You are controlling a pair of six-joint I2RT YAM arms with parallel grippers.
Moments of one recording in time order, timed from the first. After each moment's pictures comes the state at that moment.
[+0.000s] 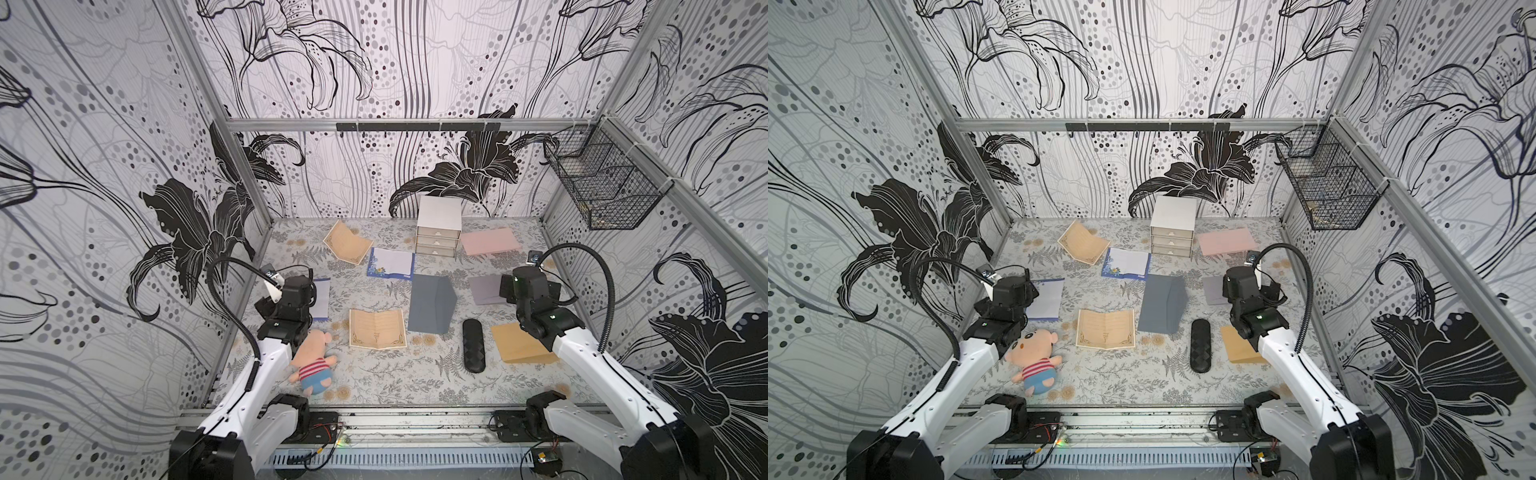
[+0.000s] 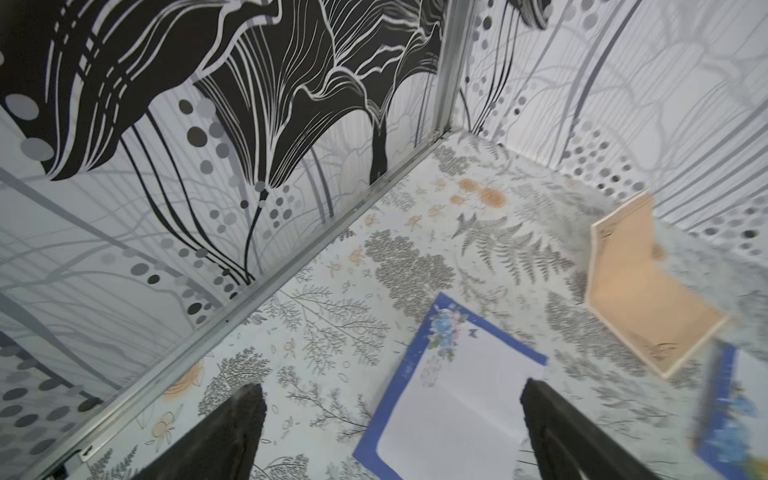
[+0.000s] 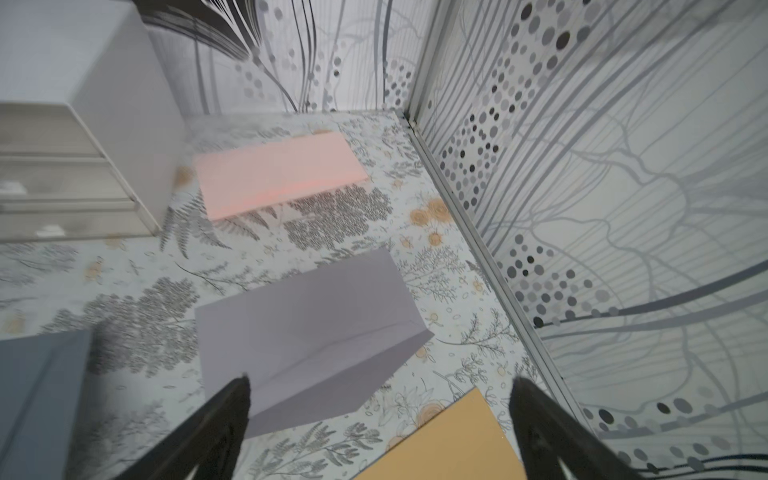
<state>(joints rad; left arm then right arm) -0.09 0.99 0.56 -0.19 -0.72 -0.43 0.27 1.02 0.67 -0.29 0.63 0.18</state>
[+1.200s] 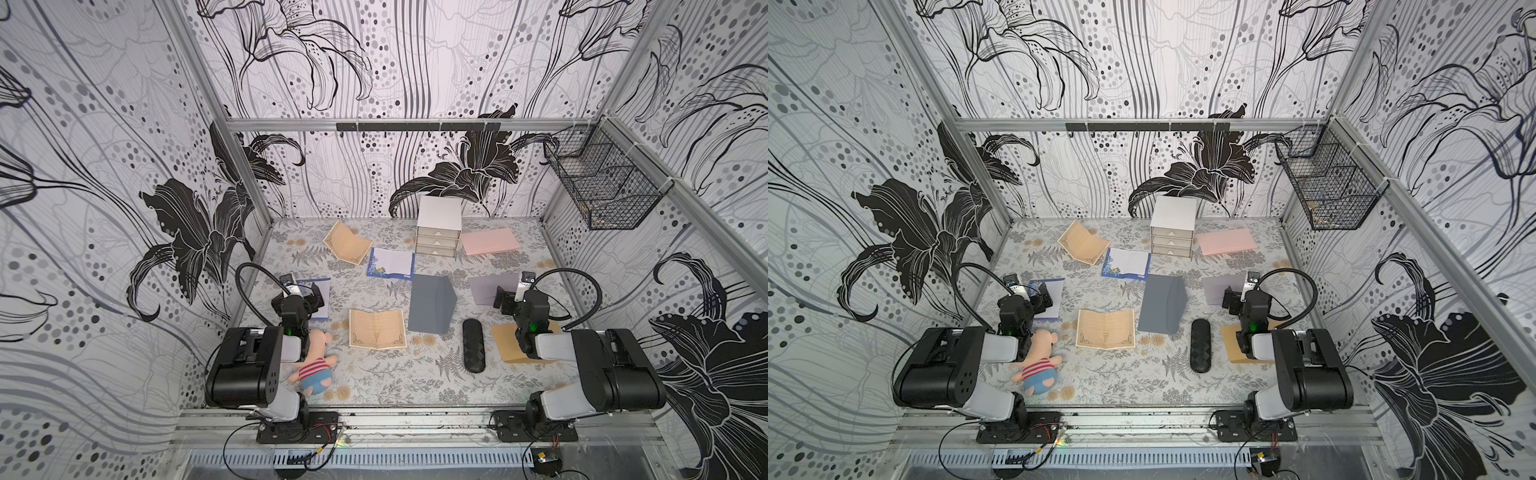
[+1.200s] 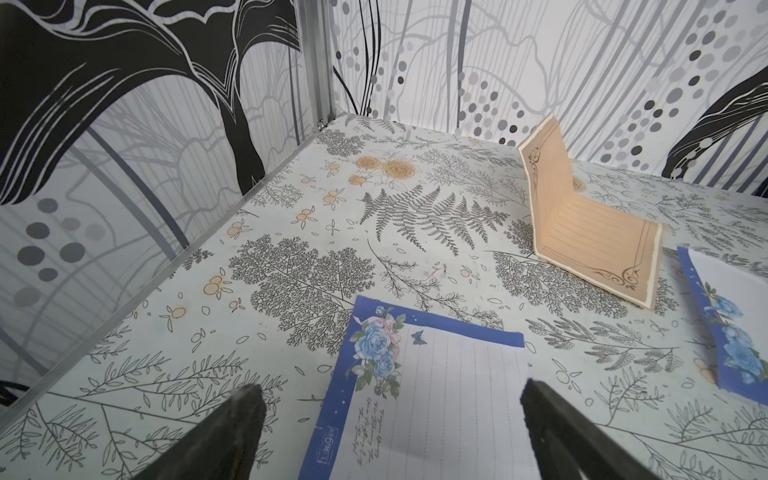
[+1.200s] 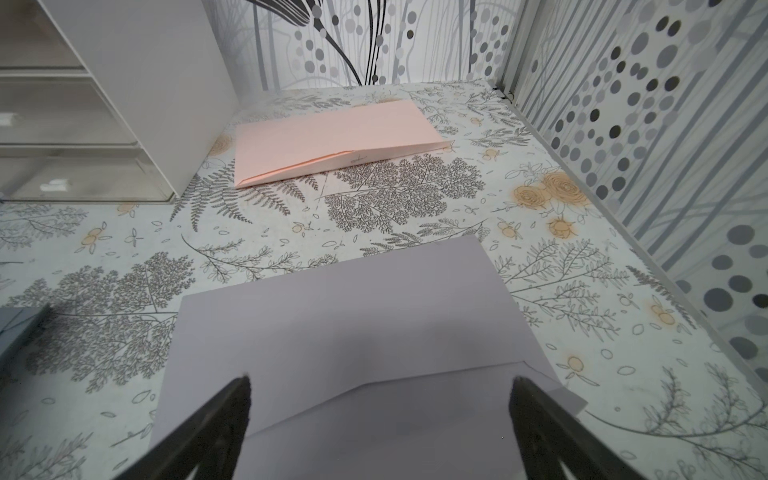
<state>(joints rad) 0.08 1.52 0.29 0.91 -0.24 -0.16 0.02 1.48 0.31 0.79 0.16 0.05</state>
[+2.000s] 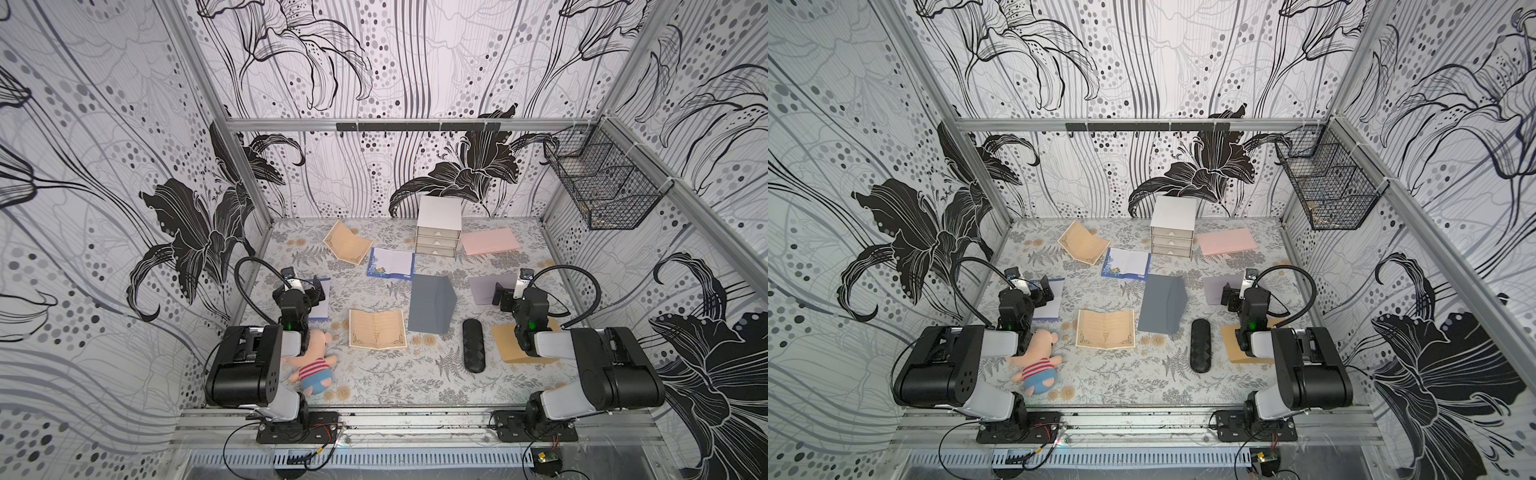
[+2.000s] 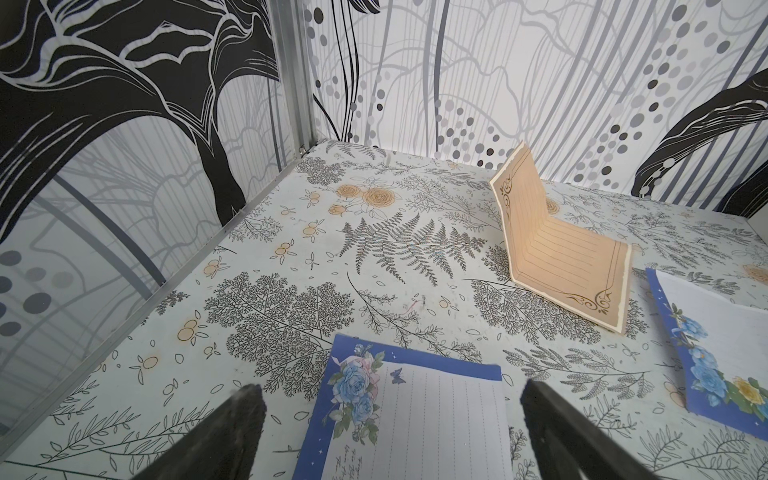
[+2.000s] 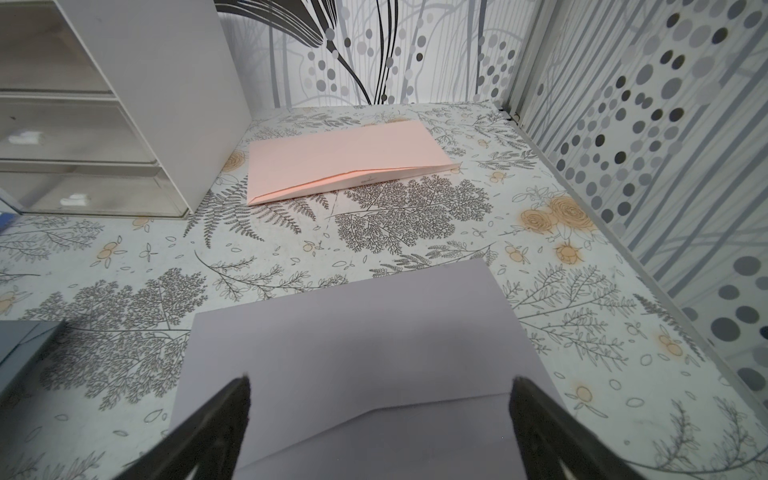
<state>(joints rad) 0.08 1.52 0.33 0.90 -0.22 -0.14 0.03 1.49 0.33 0.80 0.16 0.03</state>
